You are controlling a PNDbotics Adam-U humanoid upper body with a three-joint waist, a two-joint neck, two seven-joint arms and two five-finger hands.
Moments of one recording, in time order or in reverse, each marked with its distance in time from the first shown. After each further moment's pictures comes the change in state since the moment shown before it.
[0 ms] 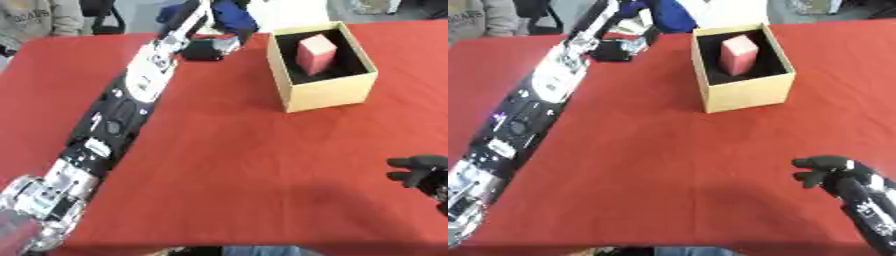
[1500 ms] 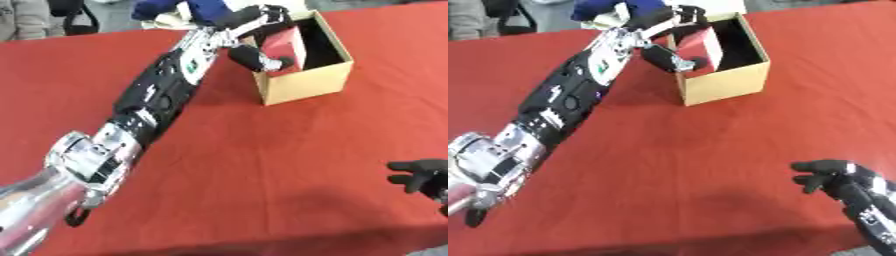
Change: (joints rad) left arm -0.351 -0.111 -0.076 0.447 -0.325 0.008 -0.226; right arm -0.031 -0.007 0.050 0.000 -0.001 0.004 0.048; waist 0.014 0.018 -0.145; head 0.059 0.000
